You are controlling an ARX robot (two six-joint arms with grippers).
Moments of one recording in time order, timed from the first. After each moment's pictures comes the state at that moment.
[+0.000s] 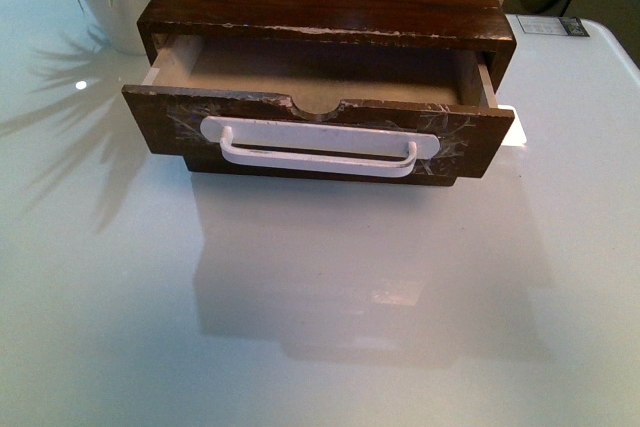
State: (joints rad) left arm 0.12 0.59 0.06 0.52 0.11 -0.01; right arm 0.01 0.36 0.02 0.36 0.00 -0.01
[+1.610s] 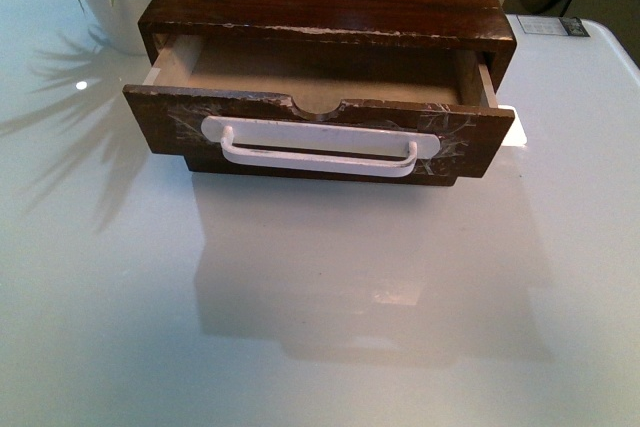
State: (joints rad) left arm 0.00 0.01 0.01 0.00 0.00 -0.01; right arm 0.00 0.01 0.02 0.00 0.00 -0.01
